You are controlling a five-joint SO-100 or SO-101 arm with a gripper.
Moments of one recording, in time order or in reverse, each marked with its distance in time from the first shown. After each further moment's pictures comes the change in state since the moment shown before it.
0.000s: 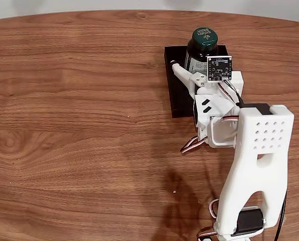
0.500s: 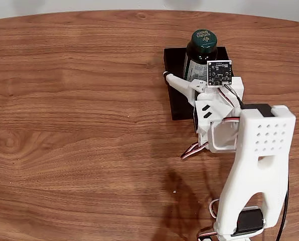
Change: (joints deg) arm -0.4 2.6 6.2 0.0 0.0
